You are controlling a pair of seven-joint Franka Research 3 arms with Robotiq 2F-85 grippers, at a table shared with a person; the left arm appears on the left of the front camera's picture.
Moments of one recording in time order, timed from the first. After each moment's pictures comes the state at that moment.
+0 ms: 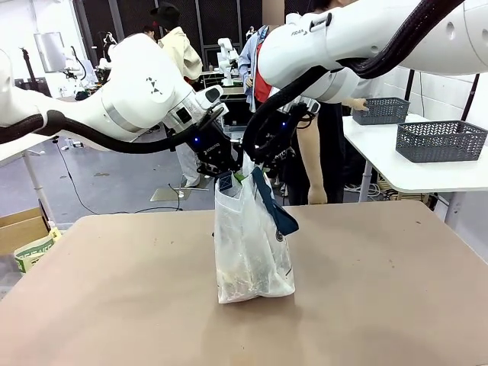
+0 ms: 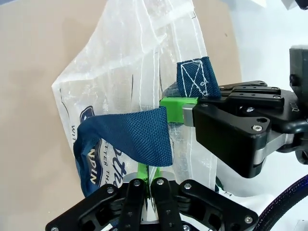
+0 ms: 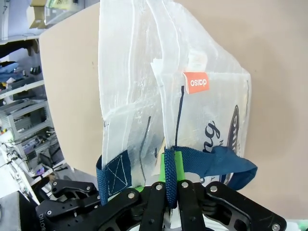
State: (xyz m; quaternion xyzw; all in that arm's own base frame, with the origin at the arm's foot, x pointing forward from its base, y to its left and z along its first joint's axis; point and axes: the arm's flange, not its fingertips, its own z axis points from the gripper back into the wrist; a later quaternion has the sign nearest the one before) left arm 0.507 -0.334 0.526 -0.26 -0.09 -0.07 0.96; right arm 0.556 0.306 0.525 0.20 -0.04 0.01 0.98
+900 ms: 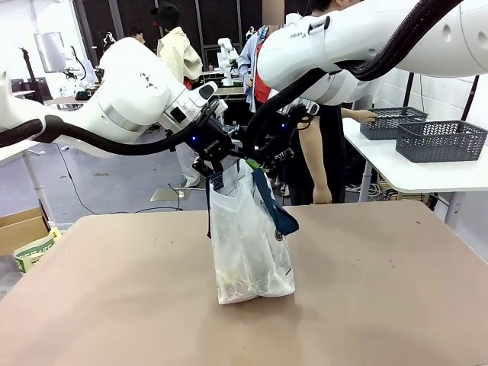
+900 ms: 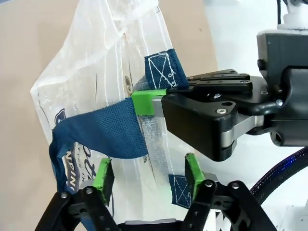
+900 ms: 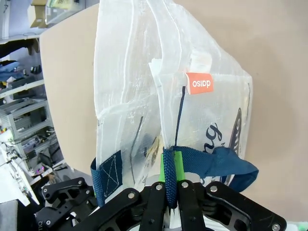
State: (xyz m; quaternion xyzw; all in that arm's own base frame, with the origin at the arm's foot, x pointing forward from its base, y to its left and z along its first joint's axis) left arm 0.506 -0.328 0.526 -0.33 -0.08 -0.09 0.94; right arm 0.559 0.307 0.522 0.20 -0.04 0.01 0.98
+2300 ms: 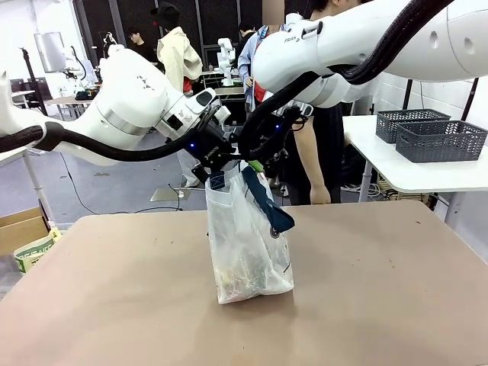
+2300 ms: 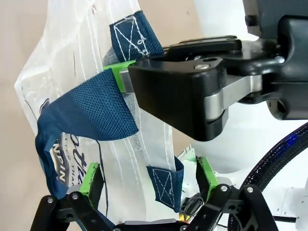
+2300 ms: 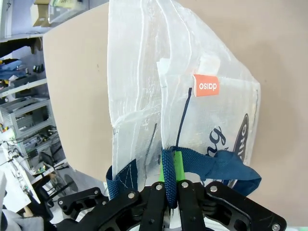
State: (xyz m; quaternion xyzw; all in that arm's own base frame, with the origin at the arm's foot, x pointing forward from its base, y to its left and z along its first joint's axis) left arm 0.501 -0.328 0.514 -0.35 -0.06 -0.12 0.93; right arm 0.570 0.320 0.517 0.21 -0.04 0.02 0.98
